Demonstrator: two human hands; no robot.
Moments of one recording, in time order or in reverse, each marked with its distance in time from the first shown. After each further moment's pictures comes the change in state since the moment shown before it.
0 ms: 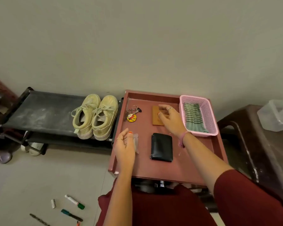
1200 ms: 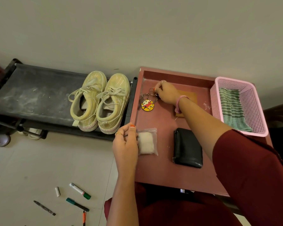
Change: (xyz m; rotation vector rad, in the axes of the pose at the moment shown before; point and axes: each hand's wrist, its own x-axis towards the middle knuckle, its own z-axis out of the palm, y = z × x) left_hand 0.073 -0.041 -0.017 -0.140 0.030 -0.161; right_hand 0.144 0.033 0.115 -0.391 -0.319 0.155
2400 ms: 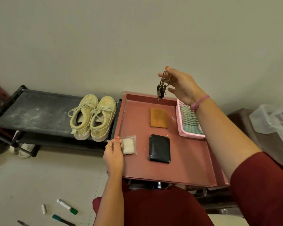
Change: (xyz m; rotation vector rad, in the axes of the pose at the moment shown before) left_hand -0.043 -0.008 -0.010 -0.010 0.007 0.052; right_hand -0.168 -0.065 -0.183 0.891 0.083 -0.039
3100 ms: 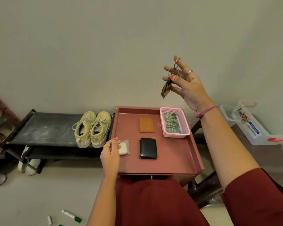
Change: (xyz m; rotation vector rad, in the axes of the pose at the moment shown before) left_hand -0.087 0.063 -0.027 0.037 -0.129 0.212; right_hand -0.161 -0.075 -0.048 0.157 0.025 -0.470
